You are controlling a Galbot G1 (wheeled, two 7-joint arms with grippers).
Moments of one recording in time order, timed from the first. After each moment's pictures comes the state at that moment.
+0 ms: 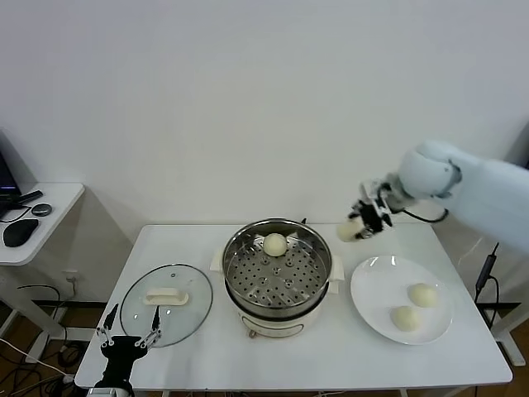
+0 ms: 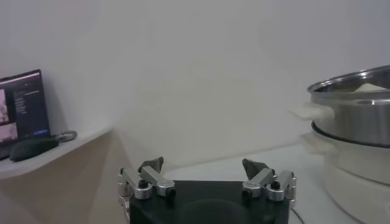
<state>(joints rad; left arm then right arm) 1.72 -1.25 -0.62 -2.01 -0.08 -0.11 -0.17 0.72 0.74 -1.28 1.63 0.39 -0.48 -0.96</state>
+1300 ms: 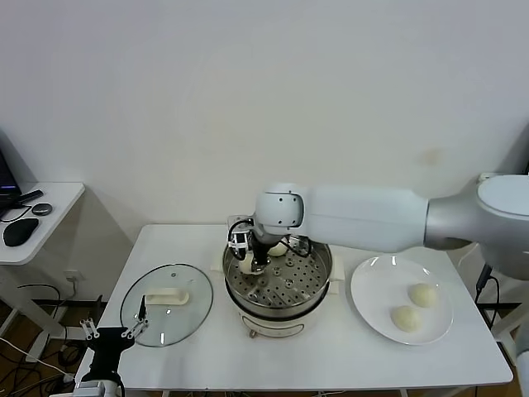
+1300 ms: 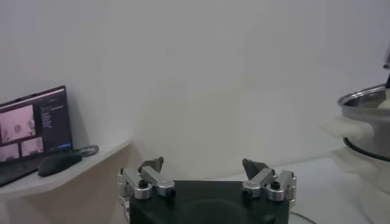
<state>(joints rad) 1.70 -1.27 -0.68 -2.03 -0.07 -0.12 -0.18 0.51 1.25 -1.35 1.41 0.63 -0.71 -0.65</state>
